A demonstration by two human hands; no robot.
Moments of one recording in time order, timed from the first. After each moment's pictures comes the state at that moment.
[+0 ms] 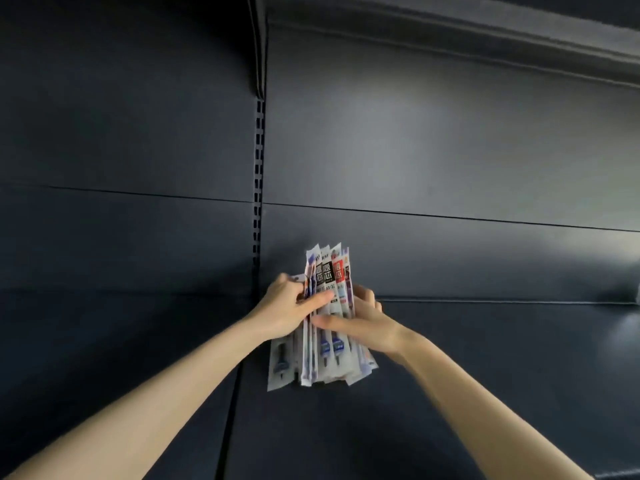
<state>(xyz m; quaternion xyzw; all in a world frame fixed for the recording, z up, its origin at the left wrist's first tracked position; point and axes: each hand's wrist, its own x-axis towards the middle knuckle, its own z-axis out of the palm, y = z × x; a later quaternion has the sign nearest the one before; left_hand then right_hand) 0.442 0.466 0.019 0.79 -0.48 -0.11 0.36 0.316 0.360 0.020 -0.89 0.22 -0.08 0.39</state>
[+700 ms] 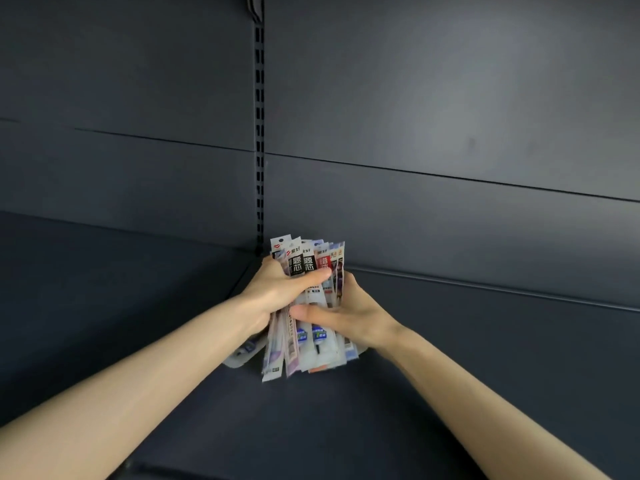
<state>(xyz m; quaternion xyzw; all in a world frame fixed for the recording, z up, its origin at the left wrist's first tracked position) 0.406 0.433 -0.003 0.77 -0.15 -0.21 0.58 0.327 0.310 -0.027 -0.86 0.12 -0.05 0.50</state>
